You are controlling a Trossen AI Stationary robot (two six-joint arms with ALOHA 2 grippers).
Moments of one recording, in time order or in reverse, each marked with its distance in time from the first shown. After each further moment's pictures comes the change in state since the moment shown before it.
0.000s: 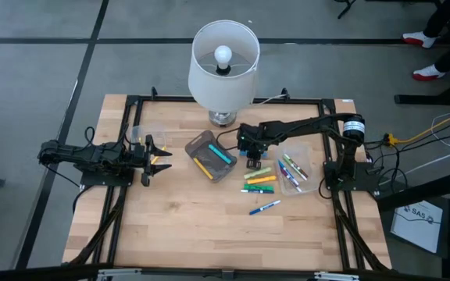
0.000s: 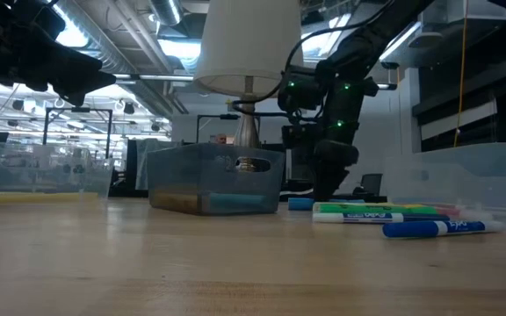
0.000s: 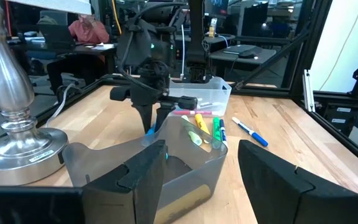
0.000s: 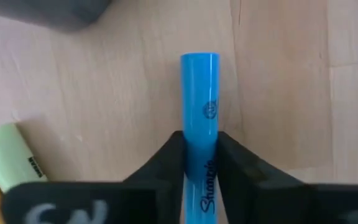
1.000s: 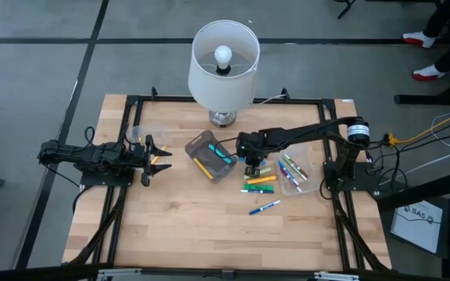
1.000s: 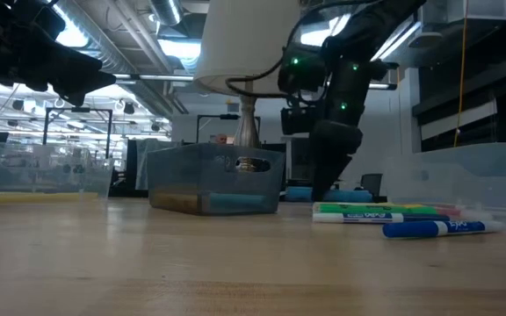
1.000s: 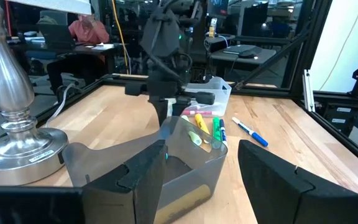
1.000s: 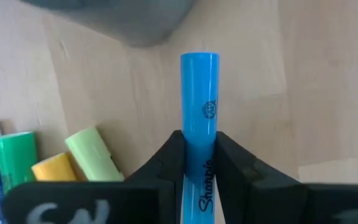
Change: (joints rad) left arm 0.000 0.000 0.000 0.000 0.000 0.000; right arm 0.102 -0.113 -0.006 -0.016 0.022 0.140
